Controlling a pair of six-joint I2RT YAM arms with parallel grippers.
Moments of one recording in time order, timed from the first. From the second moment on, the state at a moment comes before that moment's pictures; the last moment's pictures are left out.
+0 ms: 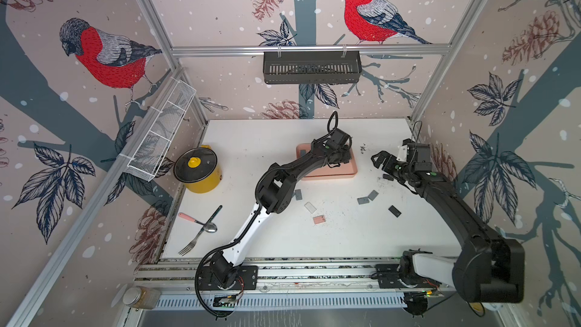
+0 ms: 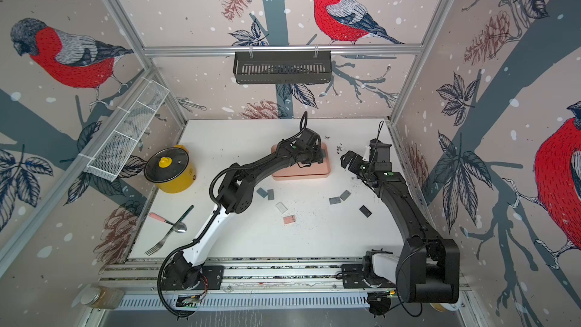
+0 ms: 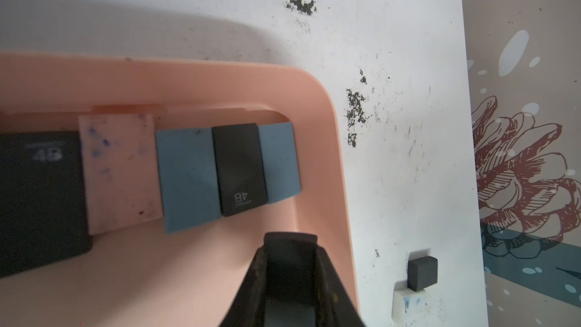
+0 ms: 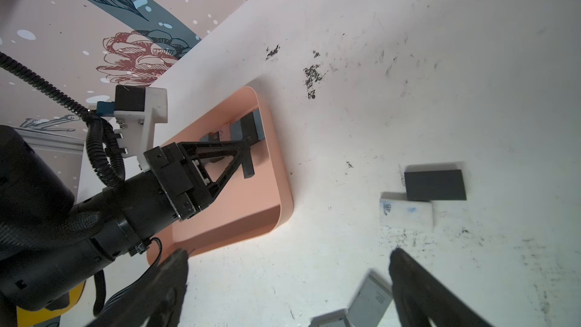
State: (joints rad) left arm -0.77 2.58 2.27 -0.48 0.10 -0.84; right arm 0.01 1.23 0.84 -0.33 -0.28 0.51
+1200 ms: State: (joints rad) left arm -0.79 2.65 2.31 -0.43 0.02 -0.84; right arm -0.02 1.21 0.82 -0.32 -0.28 0.50
